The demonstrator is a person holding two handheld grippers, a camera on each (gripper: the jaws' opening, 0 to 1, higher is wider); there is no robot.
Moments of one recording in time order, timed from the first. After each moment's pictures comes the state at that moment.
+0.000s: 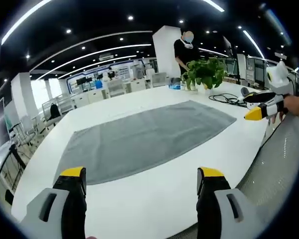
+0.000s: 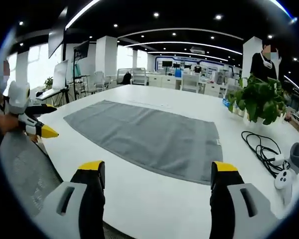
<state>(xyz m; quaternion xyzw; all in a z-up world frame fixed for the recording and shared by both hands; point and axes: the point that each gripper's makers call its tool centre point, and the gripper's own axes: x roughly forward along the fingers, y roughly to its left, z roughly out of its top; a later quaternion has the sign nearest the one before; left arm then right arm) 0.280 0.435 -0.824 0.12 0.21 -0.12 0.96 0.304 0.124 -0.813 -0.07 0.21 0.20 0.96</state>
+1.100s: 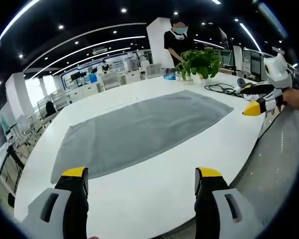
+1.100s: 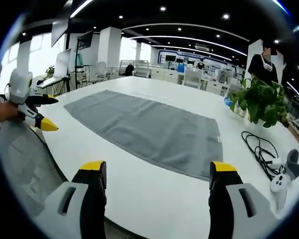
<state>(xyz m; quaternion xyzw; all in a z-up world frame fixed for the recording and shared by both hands) 0.273 0.429 -0.833 0.13 0.24 -0.14 0.95 0.297 0.129 -0.824 -0.12 0.23 0.20 0.94</state>
